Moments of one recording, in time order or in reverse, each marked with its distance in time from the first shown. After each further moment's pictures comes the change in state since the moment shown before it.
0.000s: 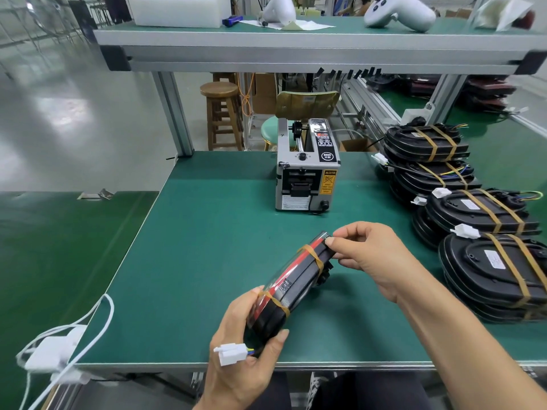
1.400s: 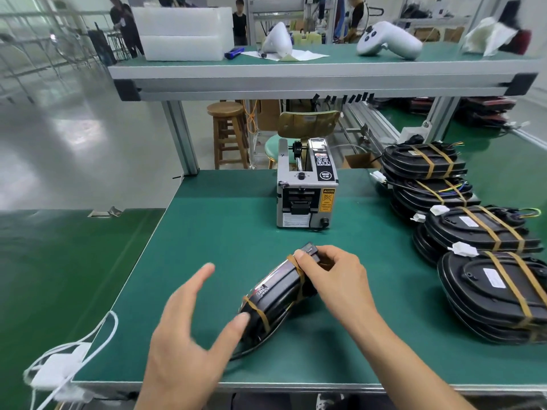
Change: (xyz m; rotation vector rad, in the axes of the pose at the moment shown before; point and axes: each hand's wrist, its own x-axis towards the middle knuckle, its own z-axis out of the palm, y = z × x) left_hand 0.053 0.061 -0.069 0.224 0.022 -0.235; right_hand -0.007 0.017 0.050 -0.178 0.151 -0.210
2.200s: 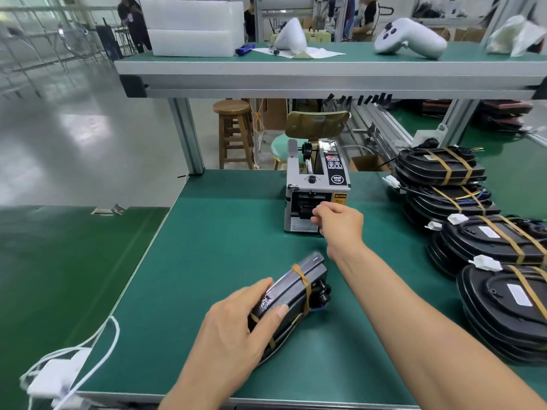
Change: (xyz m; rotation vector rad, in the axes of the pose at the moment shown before) left_hand 0.034 0.021 0.029 0.153 -0.300 -0.037; right_hand 0.128 -0.023 0.035 0.478 0.204 0.294
